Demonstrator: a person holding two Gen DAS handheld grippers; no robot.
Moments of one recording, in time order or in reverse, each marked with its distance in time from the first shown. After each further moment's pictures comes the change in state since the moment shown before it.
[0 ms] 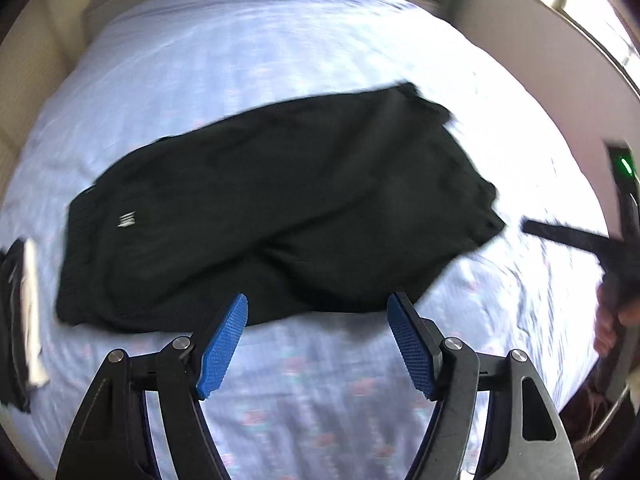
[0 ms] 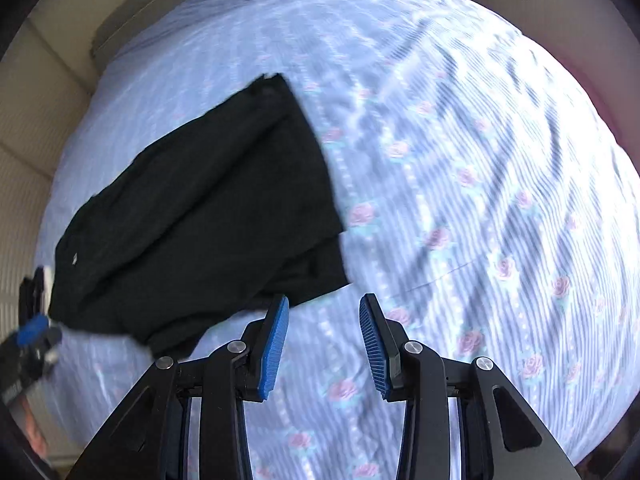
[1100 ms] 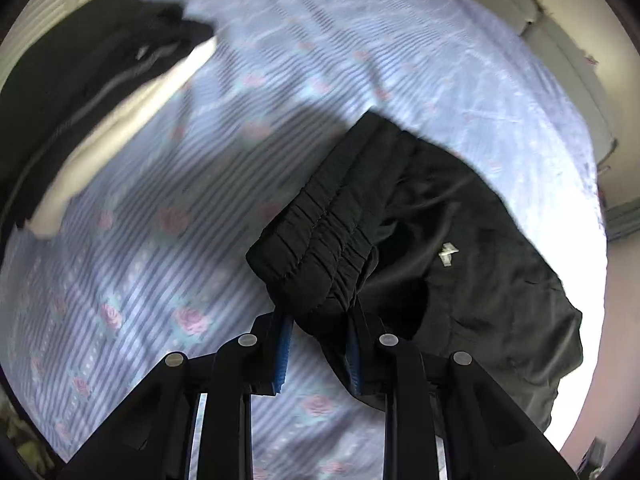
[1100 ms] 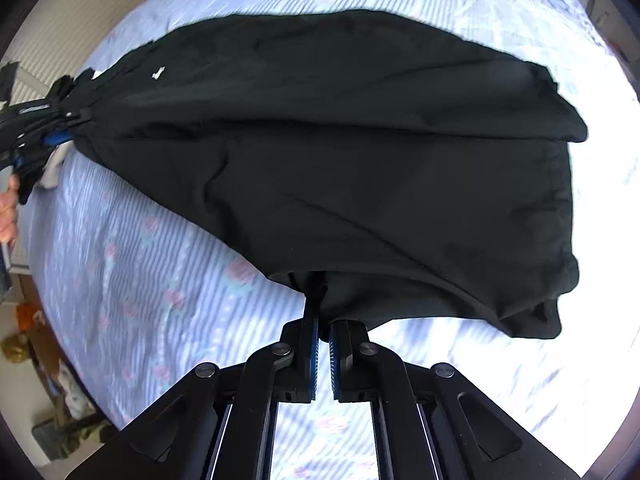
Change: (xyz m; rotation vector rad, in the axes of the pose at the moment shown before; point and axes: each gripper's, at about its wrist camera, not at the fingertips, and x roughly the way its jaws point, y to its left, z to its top) left arm 0.024 0.277 -0.058 -0.978 -0.022 0.134; right arm 0.070 0.203 -0.019 -0.668 0.315 0.076
